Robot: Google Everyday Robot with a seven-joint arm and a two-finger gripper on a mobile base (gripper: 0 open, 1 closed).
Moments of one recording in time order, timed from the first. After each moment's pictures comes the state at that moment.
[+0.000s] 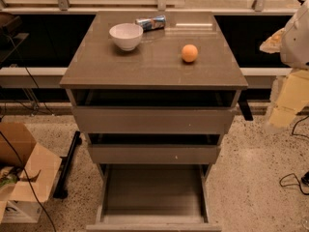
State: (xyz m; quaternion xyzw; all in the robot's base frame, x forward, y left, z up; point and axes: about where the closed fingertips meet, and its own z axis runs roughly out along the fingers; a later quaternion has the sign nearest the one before) arm 0.438 -0.217 0.977 -0.60 0.78 -0.03 0.16
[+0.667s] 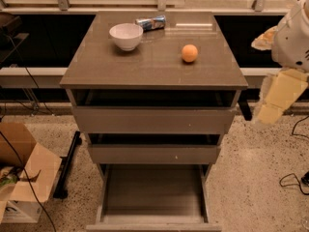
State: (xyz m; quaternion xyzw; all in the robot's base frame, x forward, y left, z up) arm 0.448 -0.200 0.976 -0.61 0.77 -0.02 0.19
